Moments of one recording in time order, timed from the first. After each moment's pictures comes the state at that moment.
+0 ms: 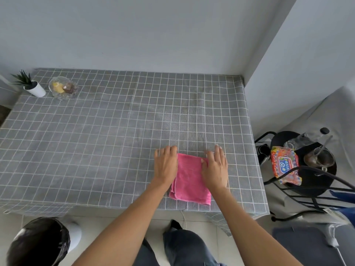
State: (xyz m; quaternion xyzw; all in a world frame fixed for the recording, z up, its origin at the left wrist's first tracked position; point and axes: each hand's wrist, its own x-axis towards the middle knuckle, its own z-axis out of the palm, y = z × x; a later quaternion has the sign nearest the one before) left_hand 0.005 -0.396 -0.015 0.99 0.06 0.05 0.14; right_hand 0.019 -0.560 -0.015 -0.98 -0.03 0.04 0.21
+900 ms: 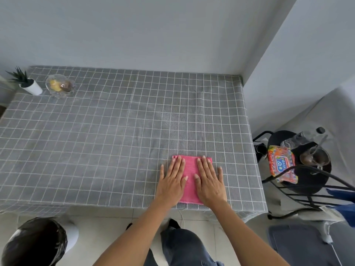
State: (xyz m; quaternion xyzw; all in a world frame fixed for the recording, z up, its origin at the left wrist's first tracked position) left_hand -0.052 -0.415 -0.034 0.98 -0.01 -0.16 0.12; right_hand -0.026 -0.571 -0.037 -0.97 -0.14 0.14 0.12
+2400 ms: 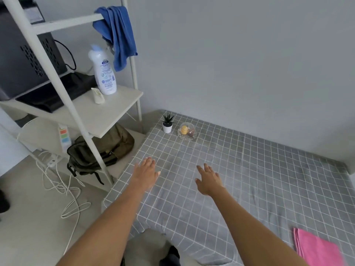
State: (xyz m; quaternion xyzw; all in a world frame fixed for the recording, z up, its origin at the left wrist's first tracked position) left_hand -0.112 0.120 0.075 0.97 0.18 -0.19 0.03; right_hand -0.003 -0.100 0.076 -0.94 -0.27 0.21 0.04
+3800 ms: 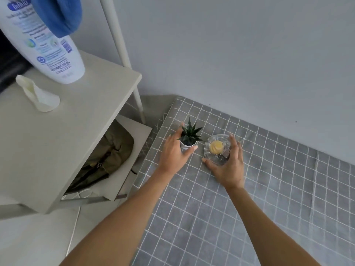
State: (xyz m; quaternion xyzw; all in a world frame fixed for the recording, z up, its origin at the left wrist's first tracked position) left_hand 0.145 0.244 -0.048 0.88 0.20 0.16 0.41; right_hand 0.213 0.061 -0.045 -0.92 -0.17 0.03 0.35
